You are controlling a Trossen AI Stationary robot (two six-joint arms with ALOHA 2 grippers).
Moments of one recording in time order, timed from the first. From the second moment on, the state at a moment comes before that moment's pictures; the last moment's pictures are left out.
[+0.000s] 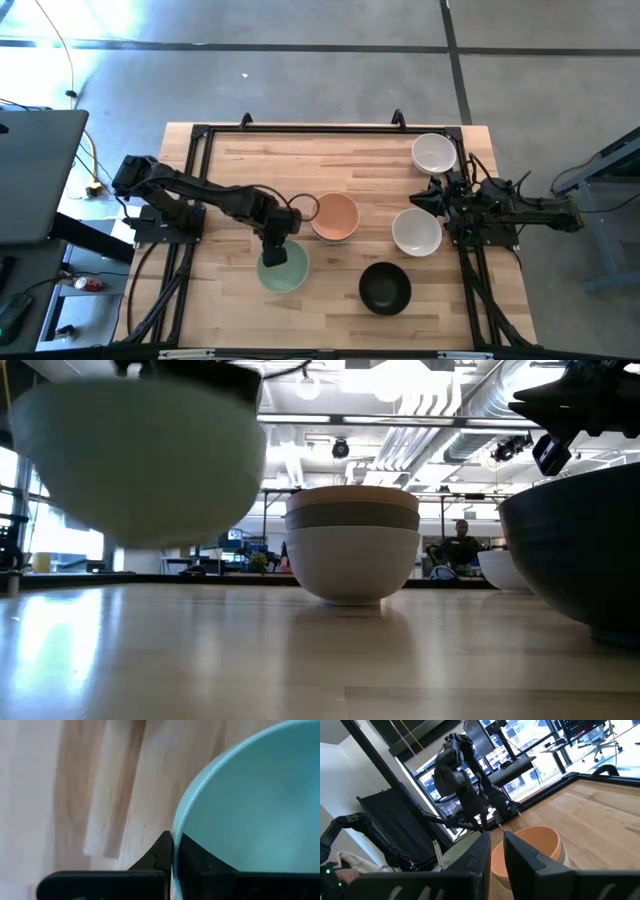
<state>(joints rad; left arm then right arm) -0.07 1.59 1.18 -0.91 0.07 -0.42 -0.02 0.03 0.16 -0.03 0.00 0.55</state>
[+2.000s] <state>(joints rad) 0.28 2.03 2.12 -1.32 0.02 -0.18 -0.02 0.08 0.16 -0.04 0.00 0.52</state>
